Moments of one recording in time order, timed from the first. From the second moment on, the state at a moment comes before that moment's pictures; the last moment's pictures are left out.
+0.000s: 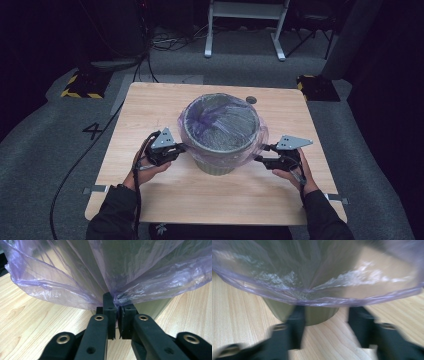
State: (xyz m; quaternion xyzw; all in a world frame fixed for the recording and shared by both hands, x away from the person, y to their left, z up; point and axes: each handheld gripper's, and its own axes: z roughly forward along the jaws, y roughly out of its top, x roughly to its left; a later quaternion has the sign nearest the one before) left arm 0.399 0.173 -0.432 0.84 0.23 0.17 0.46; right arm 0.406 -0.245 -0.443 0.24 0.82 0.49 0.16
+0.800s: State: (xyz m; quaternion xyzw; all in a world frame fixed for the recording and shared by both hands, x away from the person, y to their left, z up) left arm 0.393 0.167 -0.429 0.84 0.22 0.18 0.46; right arm 0.395 -0.249 -0.420 0.23 0.79 0.55 0.13
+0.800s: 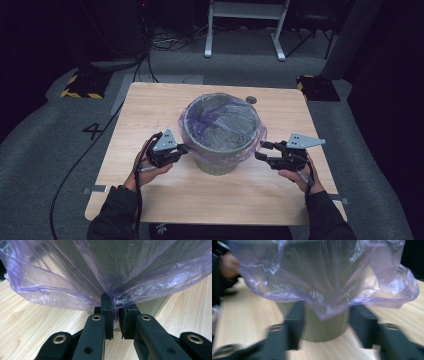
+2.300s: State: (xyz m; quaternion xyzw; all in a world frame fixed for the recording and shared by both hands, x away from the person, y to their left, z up) left arm 0.388 0.169 -0.468 0.85 0.28 0.14 0.42; right arm 0.416 -0.270 -0.462 0.30 0.81 0.48 0.13
